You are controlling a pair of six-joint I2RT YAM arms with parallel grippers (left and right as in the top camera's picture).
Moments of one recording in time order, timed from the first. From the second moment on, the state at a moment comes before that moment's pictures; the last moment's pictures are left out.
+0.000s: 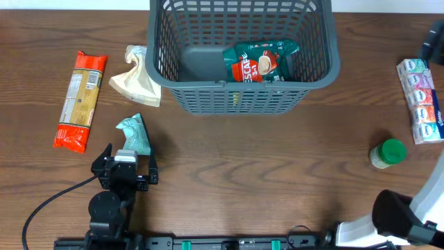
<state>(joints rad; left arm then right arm) -0.11 0.01 0.09 -0.31 -0.06 0.09 -0.31 1.71 2.34 -1.45 0.41 0.05</state>
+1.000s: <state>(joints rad) -0.11 0.01 0.09 -0.31 -0.06 0.09 -0.58 2.23 2.15 -1.33 0.10 -0.26</state>
